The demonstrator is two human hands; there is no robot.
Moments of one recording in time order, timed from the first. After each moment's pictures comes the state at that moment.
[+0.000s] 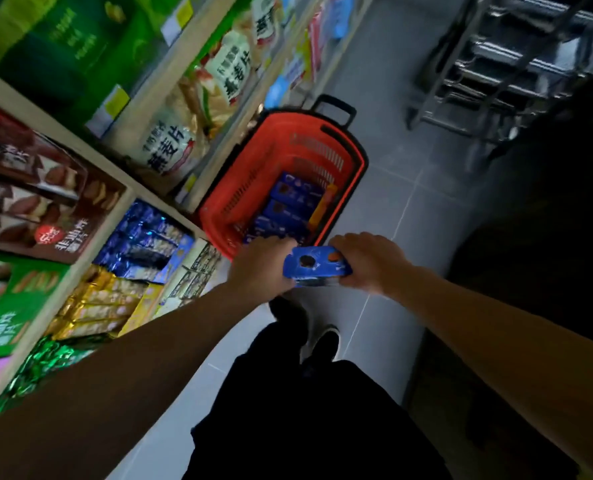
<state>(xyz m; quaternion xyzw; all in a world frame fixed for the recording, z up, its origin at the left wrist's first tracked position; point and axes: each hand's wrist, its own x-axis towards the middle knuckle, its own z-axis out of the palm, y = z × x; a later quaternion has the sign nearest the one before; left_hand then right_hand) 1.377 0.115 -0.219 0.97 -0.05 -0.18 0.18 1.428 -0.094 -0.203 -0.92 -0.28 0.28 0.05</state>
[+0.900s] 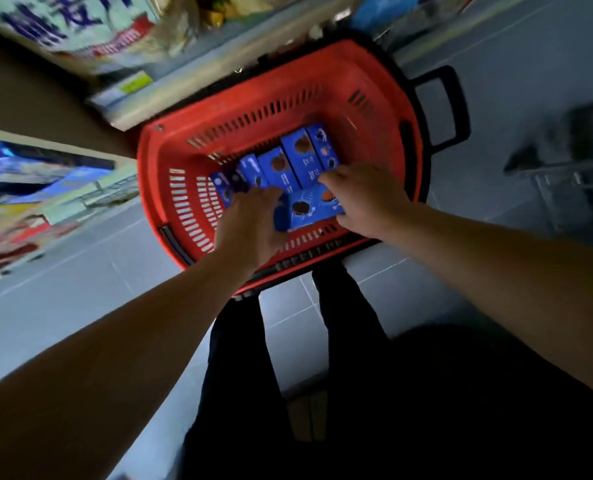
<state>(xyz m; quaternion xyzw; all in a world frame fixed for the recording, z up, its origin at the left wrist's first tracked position) 1.609 0.119 -0.424 0.87 0.34 -0.16 0.31 1.791 0.015 -0.411 -0.74 -0.61 0.29 -0.08</state>
